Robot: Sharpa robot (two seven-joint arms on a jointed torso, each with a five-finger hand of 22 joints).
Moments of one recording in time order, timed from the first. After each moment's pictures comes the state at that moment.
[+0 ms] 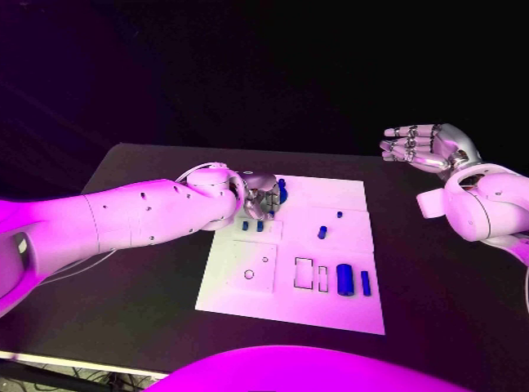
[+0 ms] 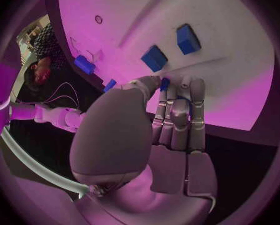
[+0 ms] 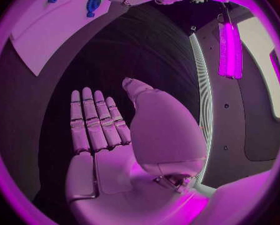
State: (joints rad) left arm 1.13 -0.65 -0.05 1.29 -1.43 -0.06 -0.15; left_hand 1.52 -0.27 0.50 0.25 0.30 0.84 0.14 0.46 0.28 0.93 0.09 0.57 0.17 1.22 0.03 1.37 0.87 0.17 0.95 0.13 1.06 0.71; right arm 1.31 -0.82 -0.18 1.39 -0.36 -0.51 0.27; right_hand 1.36 -0.15 0.34 0.19 0.26 0.77 0.20 0.13 0.10 0.94 0.23 0.07 0.06 0.94 0.19 0.07 0.14 0.17 0.76 0.29 0.07 0.15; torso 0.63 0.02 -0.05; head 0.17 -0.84
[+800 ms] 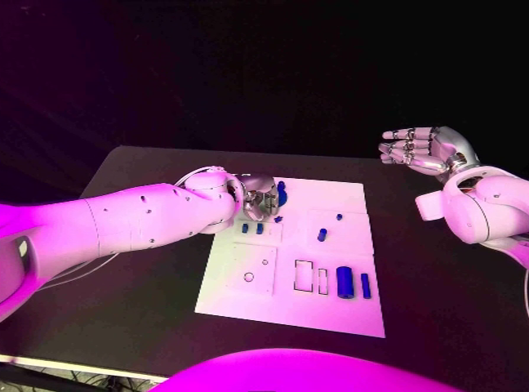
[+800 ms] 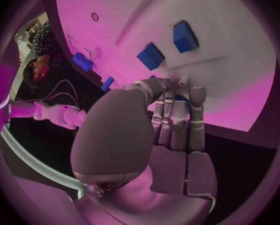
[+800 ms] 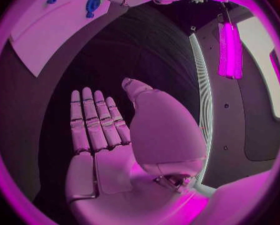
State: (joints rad) left arm 1.13 -0.65 -0.06 1.28 -1.41 -0.10 -0.14; left_hand 1.54 -0.23 0.64 0.11 0.28 0.95 0.14 0.43 0.30 1.04 0.06 0.54 0.18 1.28 0.01 1.40 0.91 0.17 0.99 0.11 1.19 0.85; right arm 1.31 -0.82 -0.18 1.39 -0.36 -0.50 0.27; right_hand 1.36 -0.14 0.34 0.19 0.26 0.77 0.20 0.13 0.10 0.94 0.23 0.07 0.06 0.94 0.19 0.07 0.14 0.17 0.76 0.29 0.07 0.15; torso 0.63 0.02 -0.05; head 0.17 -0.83
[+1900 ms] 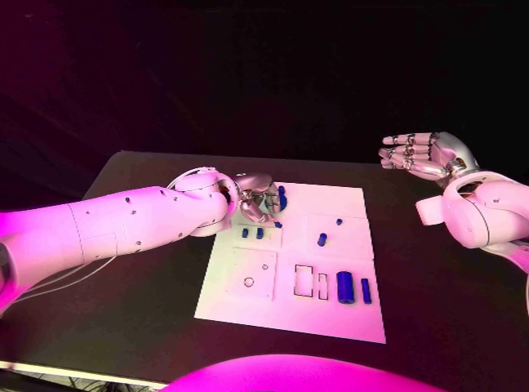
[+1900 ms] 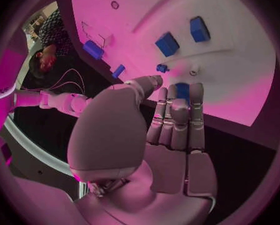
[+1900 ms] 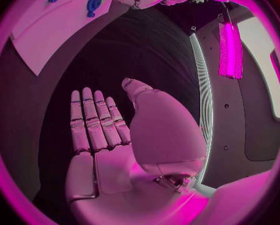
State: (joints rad) left arm 1.13 -0.71 -0.02 1.36 -1.34 -0.12 -0.10; left_hand 1.41 -0.28 0.58 0.12 0.27 0.89 0.15 0.35 0.31 0.95 0.12 0.43 0.15 1.15 0.05 1.35 0.72 0.17 0.88 0.15 1.10 0.75; right arm 1.31 -0.82 -0.18 1.39 -0.36 -0.50 0.27; right_hand 1.36 -0.14 0.34 0.19 0.26 0.77 0.20 0.13 0.10 0.94 0.23 0.07 0.06 0.94 0.19 0.07 0.14 0.17 0.76 0.29 0.07 0.15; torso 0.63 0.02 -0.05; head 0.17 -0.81
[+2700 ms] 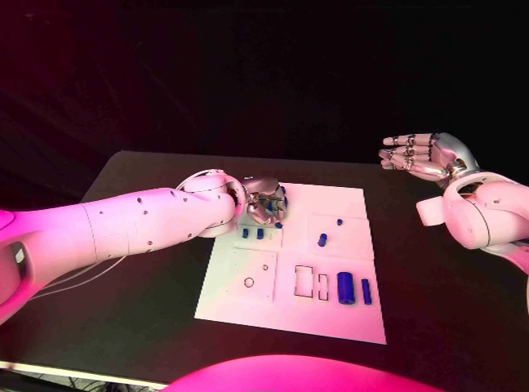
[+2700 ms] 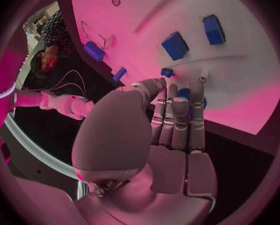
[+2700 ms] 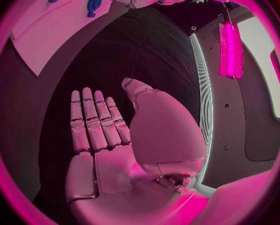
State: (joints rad) left arm 1.13 -0.67 -0.03 1.31 -1.34 -0.10 -0.09; left_hand 1.49 -0.22 0.57 0.11 0.25 0.95 0.14 0.36 0.33 0.99 0.09 0.46 0.15 1.12 0.03 1.37 0.68 0.17 0.89 0.14 1.07 0.73; right arm 1.31 -0.82 -0.18 1.39 -0.36 -0.50 0.27; right_hand 1.36 -0.14 0.34 0.18 0.26 0.77 0.20 0.13 0.10 0.94 0.23 0.07 0.06 0.94 0.19 0.07 0.14 0.17 0.76 0.29 0.07 0.15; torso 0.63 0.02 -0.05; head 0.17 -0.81
